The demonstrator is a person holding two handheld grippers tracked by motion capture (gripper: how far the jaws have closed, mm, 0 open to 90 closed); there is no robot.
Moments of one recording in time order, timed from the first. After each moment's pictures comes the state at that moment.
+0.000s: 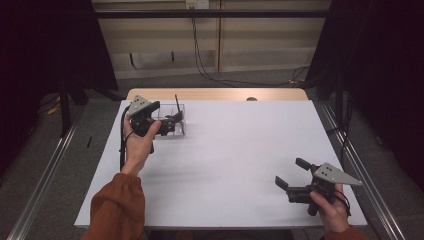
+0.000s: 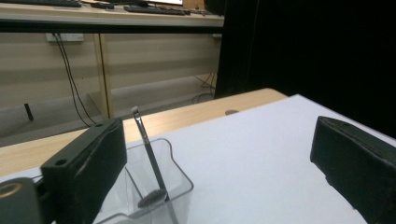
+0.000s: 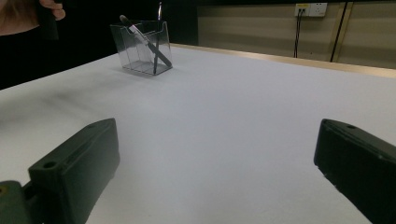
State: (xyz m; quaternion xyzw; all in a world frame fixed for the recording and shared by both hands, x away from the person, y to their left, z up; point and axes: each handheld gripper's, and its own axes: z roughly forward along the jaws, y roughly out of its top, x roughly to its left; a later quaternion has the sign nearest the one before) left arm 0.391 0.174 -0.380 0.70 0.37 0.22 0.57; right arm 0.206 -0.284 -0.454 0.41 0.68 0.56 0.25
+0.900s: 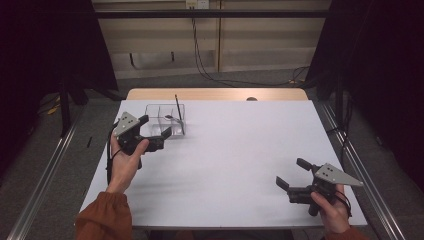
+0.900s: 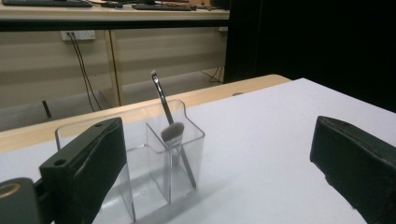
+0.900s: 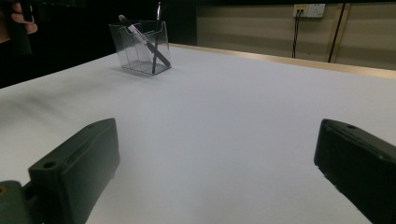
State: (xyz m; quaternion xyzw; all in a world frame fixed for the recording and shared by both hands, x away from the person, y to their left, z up) left arm 0.352 0.208 -0.399 0.70 0.36 0.24 0.57; right arm 0.204 -0.286 -0.454 0.41 0.68 0.56 0.25
